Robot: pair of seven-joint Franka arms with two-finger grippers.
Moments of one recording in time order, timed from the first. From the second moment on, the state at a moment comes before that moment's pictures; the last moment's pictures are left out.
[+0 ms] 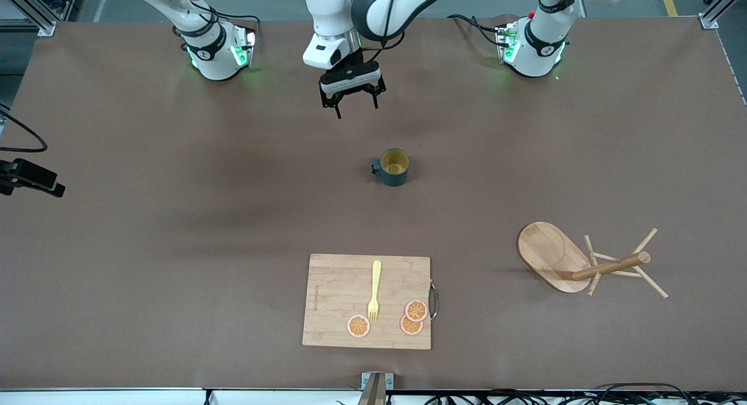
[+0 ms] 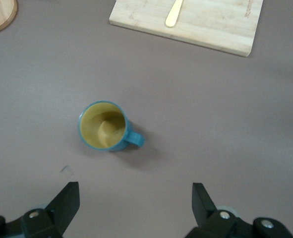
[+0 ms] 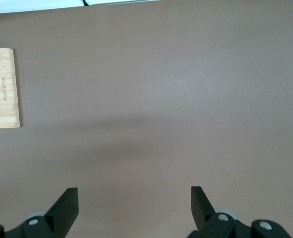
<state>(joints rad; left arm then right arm) -0.65 0.45 -0.61 -1.65 0.69 1.93 -1.76 -0.08 0.21 -0.03 -1.35 0.04 1.60 -0.05</state>
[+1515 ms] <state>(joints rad) -0.85 0.76 -0.55 -1.85 1.55 1.82 -2.40 -0.04 -0.03 -0.02 -1.71 0.02 1.76 -0.05</state>
